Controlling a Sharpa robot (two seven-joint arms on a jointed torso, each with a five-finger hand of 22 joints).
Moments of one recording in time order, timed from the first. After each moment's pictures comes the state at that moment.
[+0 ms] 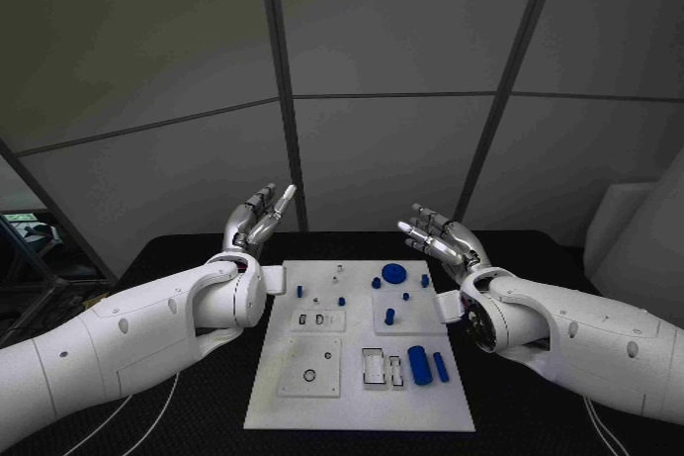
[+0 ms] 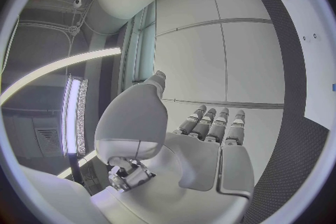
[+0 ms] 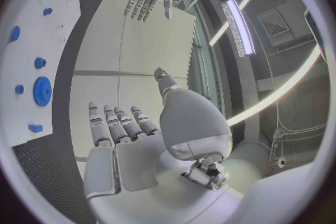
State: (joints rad) left arm 1.06 -0.71 0.09 1.36 -0.02 -0.63 0.53; left_hand 1.14 -0.08 0.16 0.28 0.05 0.22 0.14 0.02 0.03 0.16 0.15 0.02 0.02 0.18 0.19 0.02 0.03 0.14 0.09 0.28 0.02 0.02; right arm 1.03 -0.74 0.07 1.44 -0.24 -0.49 0.39; right_hand 1.16 0.12 0.00 -0.07 0.30 0.24 0.14 0.03 0.03 0.27 0.24 0.03 0.03 0.31 0.23 0.04 0.03 0.06 0.35 0.28 0.06 0.05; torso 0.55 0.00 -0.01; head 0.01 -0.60
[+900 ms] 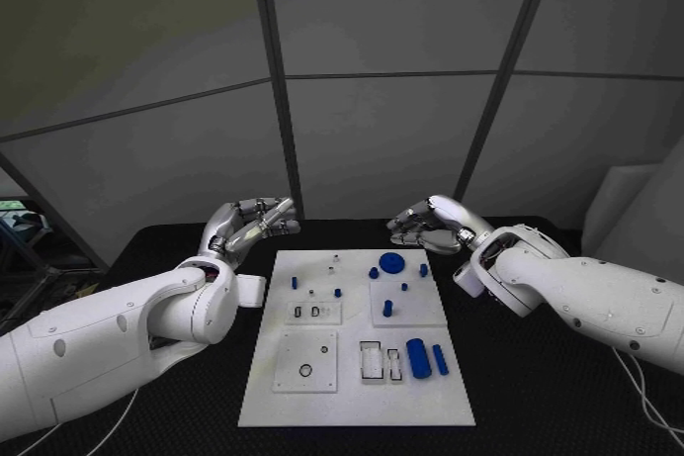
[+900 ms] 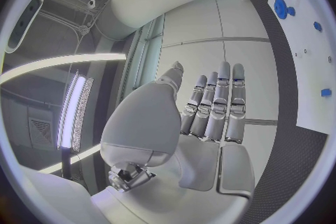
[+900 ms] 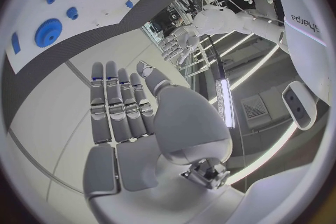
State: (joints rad) left arm 1.06 -0.87 0.09 1.54 -0.08 -0.50 0.52; left_hand 1.36 -0.04 0.16 0.12 0.05 0.88 0.21 0.16 0.07 0.95 0.17 0.18 0.07 1.06 0.12 0.27 0.17 0.20 0.87 0.24 0.33 0.14; right arm 1.14 -0.76 0.08 1.37 -1.05 -0.37 0.27; right_hand 1.30 0.08 0.17 -0.25 0.29 0.96 0.19 0.12 0.07 1.09 0.14 0.10 0.06 1.18 0.09 0.17 0.10 0.17 0.97 0.19 0.33 0.14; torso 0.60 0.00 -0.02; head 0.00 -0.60
